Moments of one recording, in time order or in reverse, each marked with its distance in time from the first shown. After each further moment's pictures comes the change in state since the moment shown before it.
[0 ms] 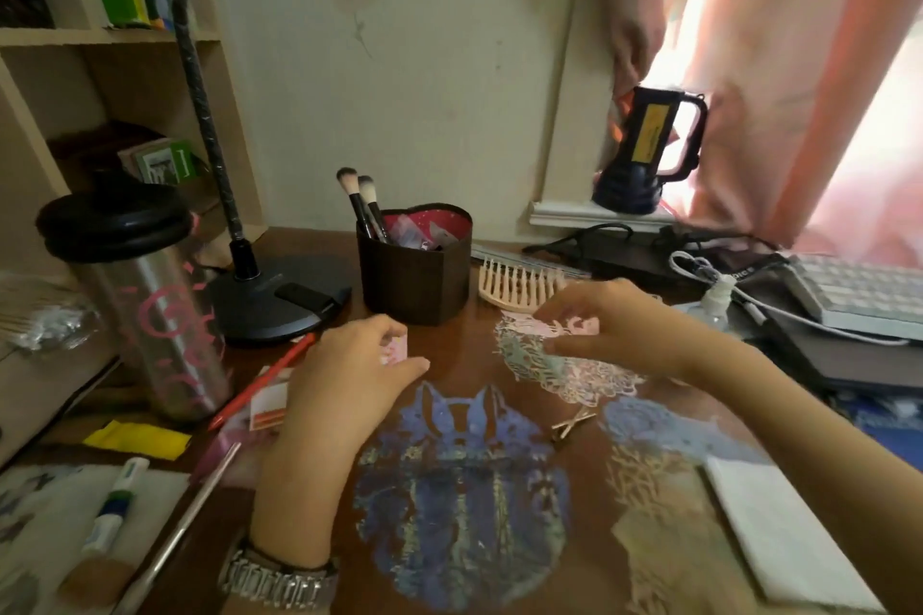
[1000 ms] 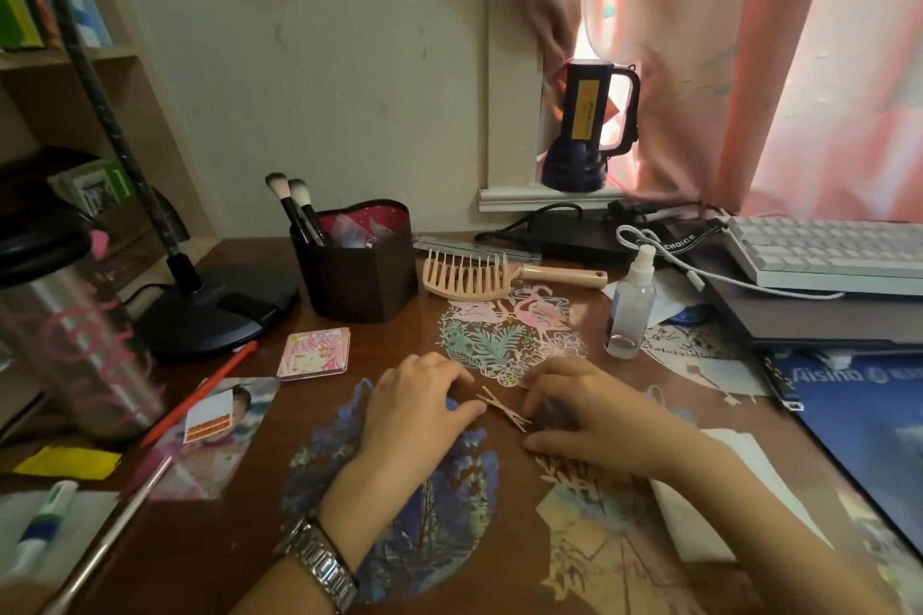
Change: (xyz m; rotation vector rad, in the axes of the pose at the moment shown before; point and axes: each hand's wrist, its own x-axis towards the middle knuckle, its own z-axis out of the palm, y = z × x) left_hand -0.013 0.052 0.098 0.145 -0.044 0.393; right_hand -0.074 0.050 0.068 0.109 -0.050 0.002
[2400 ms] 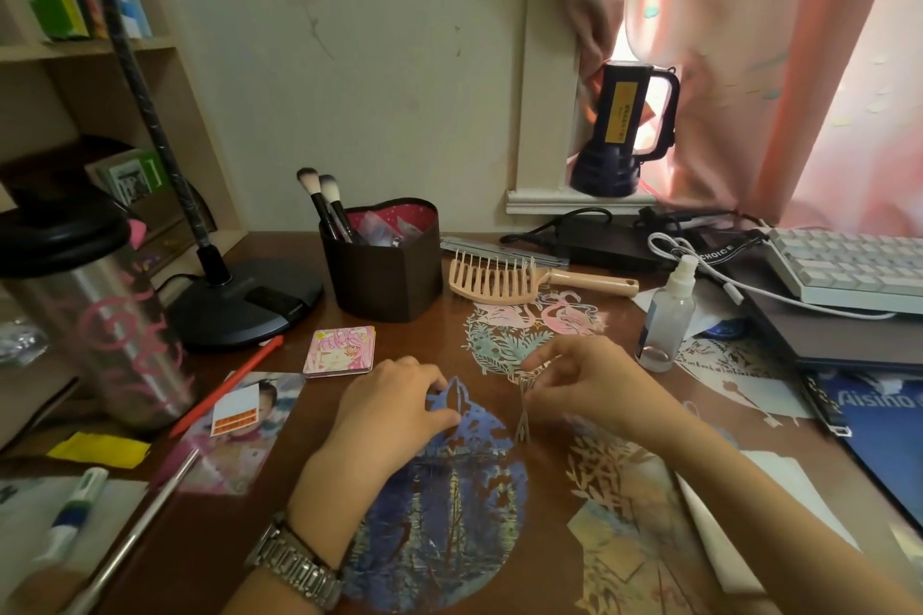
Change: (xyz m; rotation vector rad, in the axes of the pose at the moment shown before) left_hand 0.001 -0.031 -0.034 0.088 -0.245 -0.157; right_hand 0.034 -0.028 -0.012 0.564 0.105 0.274
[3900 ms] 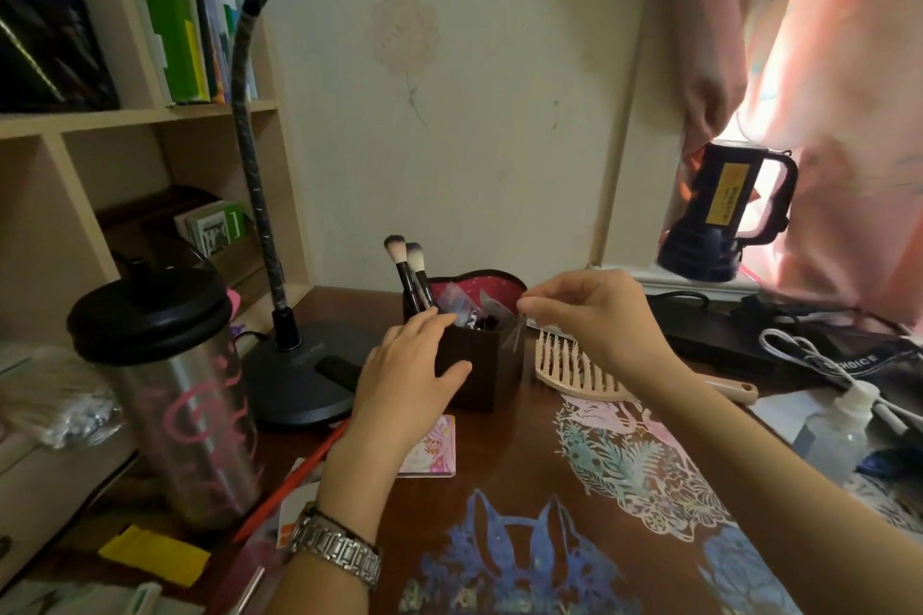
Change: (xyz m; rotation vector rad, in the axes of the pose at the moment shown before) left_hand 0.074 -0.077 -0.055 -0.195 0.387 -0.038; right_hand 0.125 -0.105 0.011 0.076 0.354 -0.294
